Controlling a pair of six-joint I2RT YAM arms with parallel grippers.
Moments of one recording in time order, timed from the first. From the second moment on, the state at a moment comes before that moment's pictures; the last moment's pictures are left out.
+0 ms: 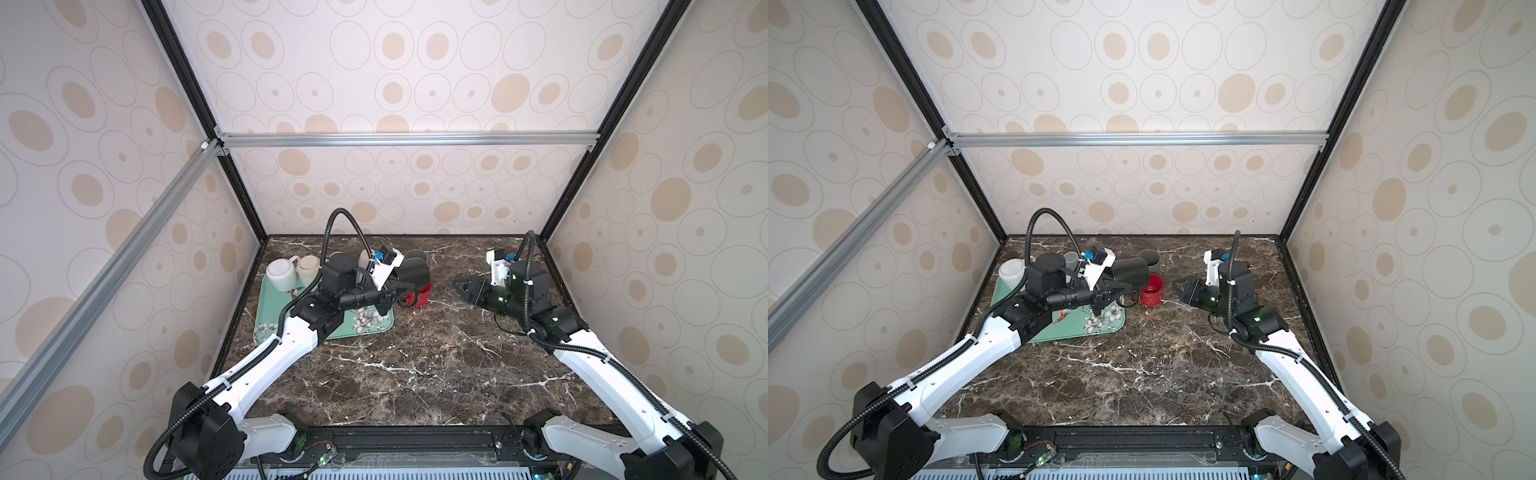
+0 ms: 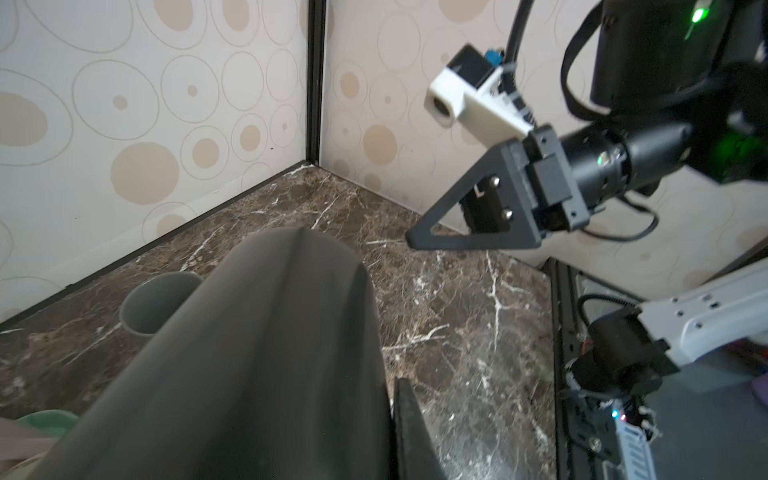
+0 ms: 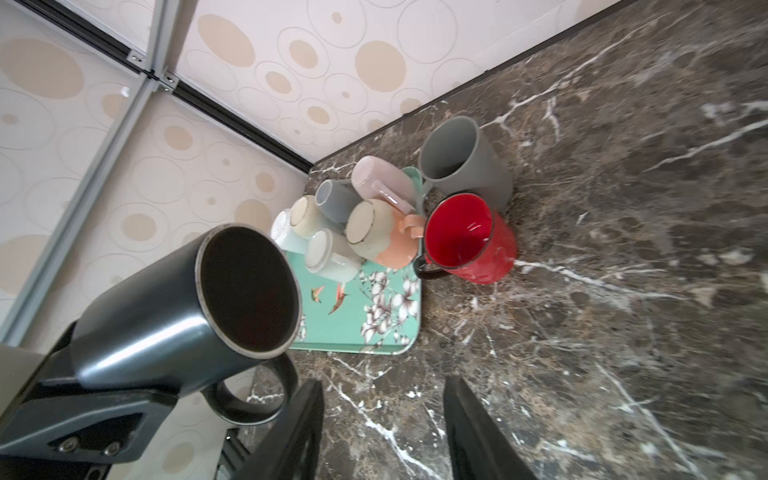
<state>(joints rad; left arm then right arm) -0.56 1.25 1.05 -0.12 0.58 0.04 0.39 1.06 0.97 -0.38 -0.26 0.69</state>
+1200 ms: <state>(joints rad) -0.80 1.67 1.38 -0.74 0.13 0.78 0.39 0.96 0.94 -0.57 -0.01 0.51</state>
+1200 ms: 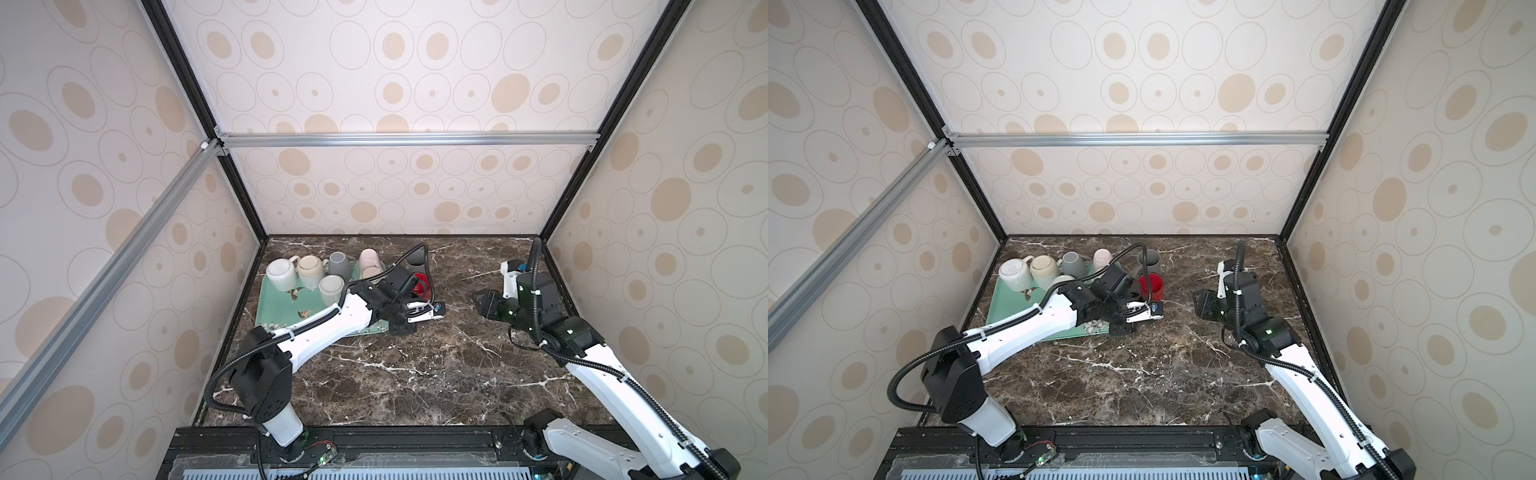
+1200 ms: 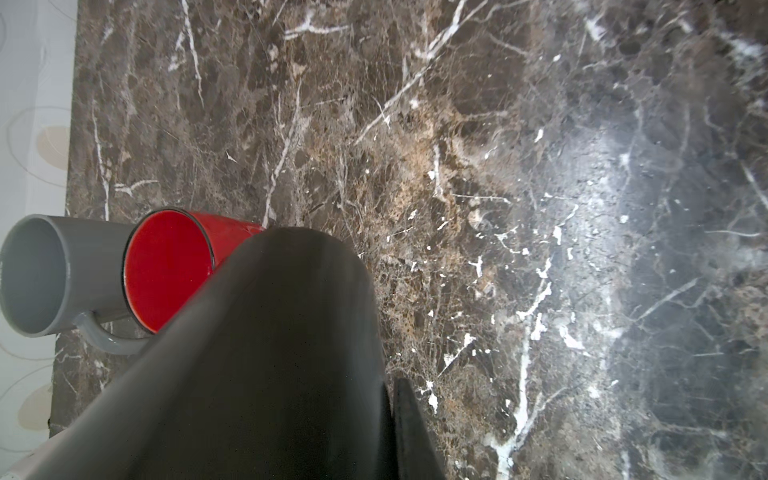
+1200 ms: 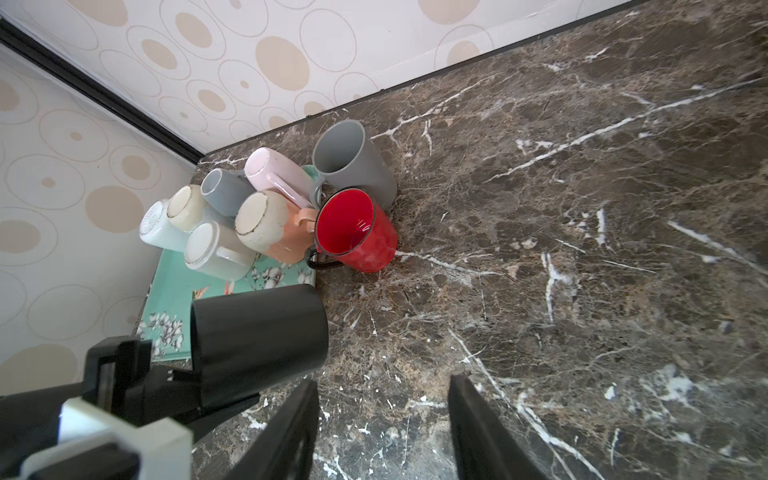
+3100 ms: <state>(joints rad) -0.86 1.93 1.52 -0.77 -0.15 0.86 0.38 0.99 0.94 -0.57 0.04 0.45</state>
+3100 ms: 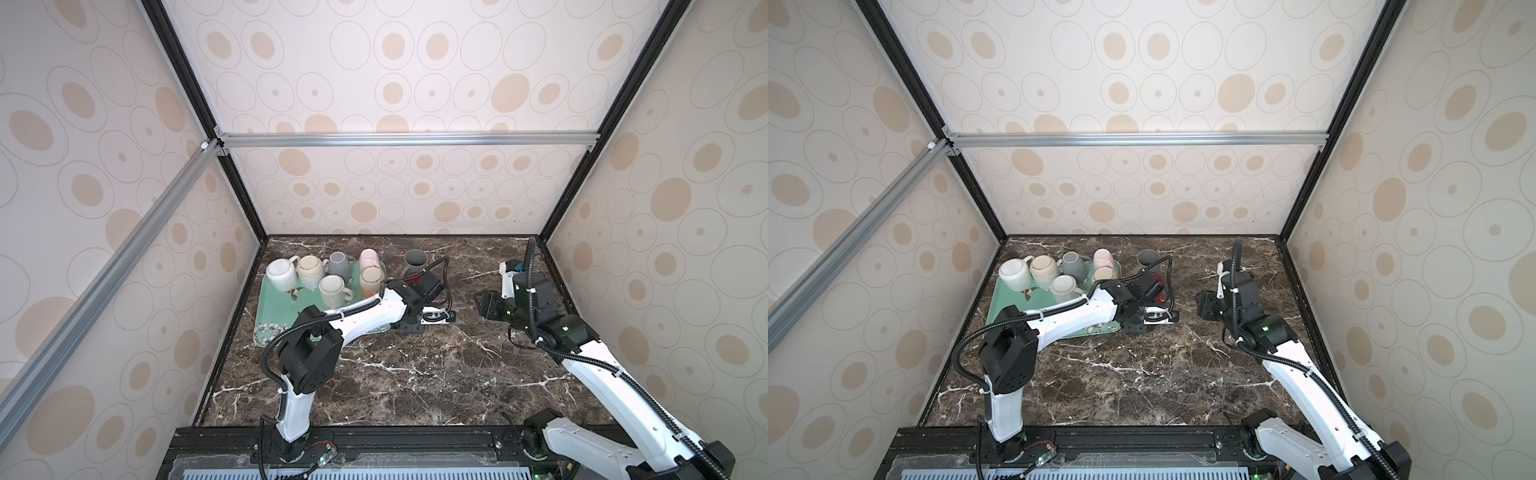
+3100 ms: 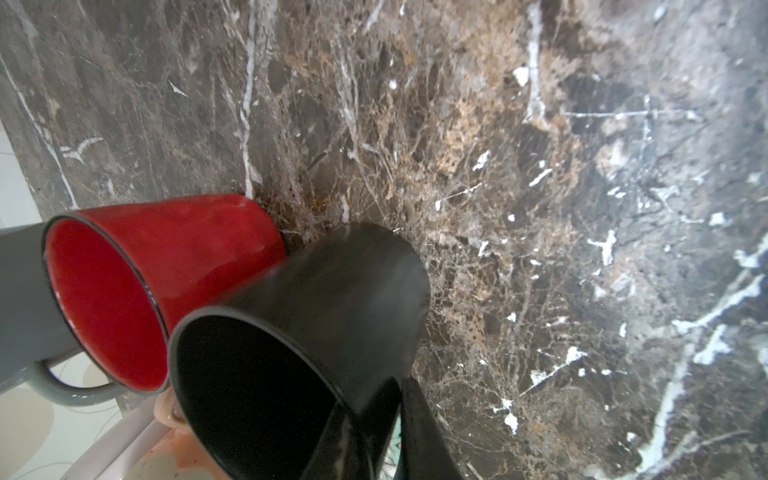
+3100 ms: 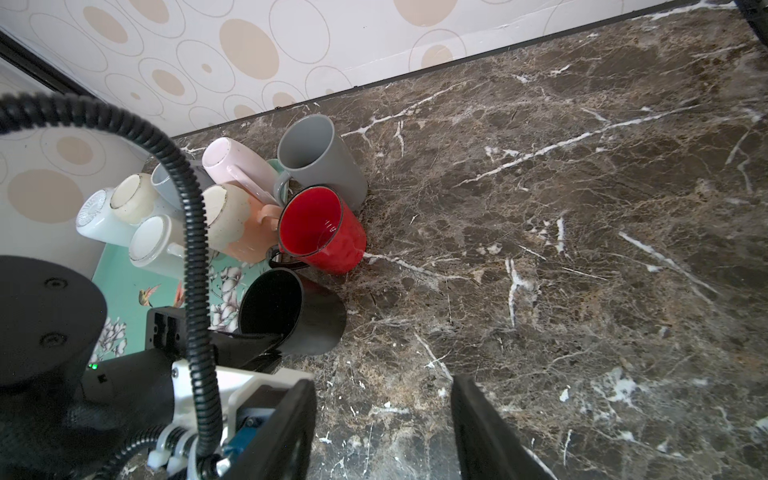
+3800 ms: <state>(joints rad) -0.86 1.88 1.46 -0.60 -0.20 0.98 0.38 1.00 0.94 -0.57 0.03 0.46</state>
